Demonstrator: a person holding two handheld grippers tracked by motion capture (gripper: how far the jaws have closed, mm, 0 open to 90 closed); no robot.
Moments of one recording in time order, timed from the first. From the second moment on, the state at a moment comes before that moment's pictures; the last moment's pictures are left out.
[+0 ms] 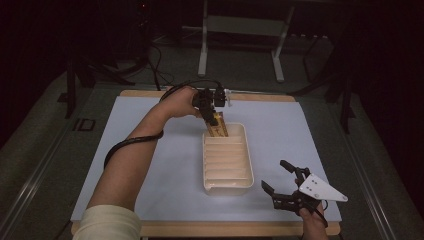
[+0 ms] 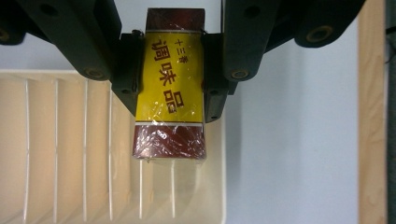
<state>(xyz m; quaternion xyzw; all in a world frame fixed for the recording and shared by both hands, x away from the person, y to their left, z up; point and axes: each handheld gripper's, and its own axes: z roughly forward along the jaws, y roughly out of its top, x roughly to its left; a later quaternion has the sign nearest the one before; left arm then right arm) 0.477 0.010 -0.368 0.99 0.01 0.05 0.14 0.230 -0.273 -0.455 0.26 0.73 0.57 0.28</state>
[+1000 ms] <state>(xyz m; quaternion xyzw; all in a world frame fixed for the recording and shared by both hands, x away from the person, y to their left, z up) 0.489 -0.010 -0.438 0.97 0.01 0.04 0.26 0.231 -0.273 -0.456 0.26 0.73 0.57 0.28</state>
